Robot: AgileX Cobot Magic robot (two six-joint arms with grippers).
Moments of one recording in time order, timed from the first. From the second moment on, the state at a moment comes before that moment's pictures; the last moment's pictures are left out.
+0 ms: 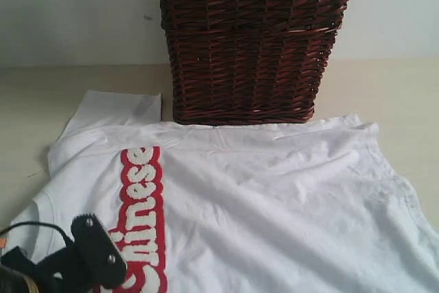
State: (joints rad) left arm -1.02 1.45 -0.43 0.28 0.46 -0.33; right arm 0.18 0.05 -0.25 0.46 0.69 -0.91
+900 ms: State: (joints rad) left arm -0.90 1.27 -0.54 -0.23 0.84 0.44; right arm 0.18 0.05 -0.25 0.46 0.69 -0.91
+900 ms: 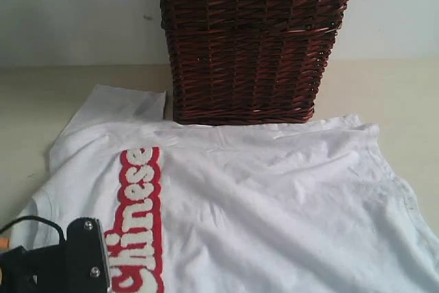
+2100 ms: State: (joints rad) left arm -0.51 1.32 -0.54 -0.37 0.56 0.60; right arm 0.18 0.05 -0.25 0.46 0.69 -0.91
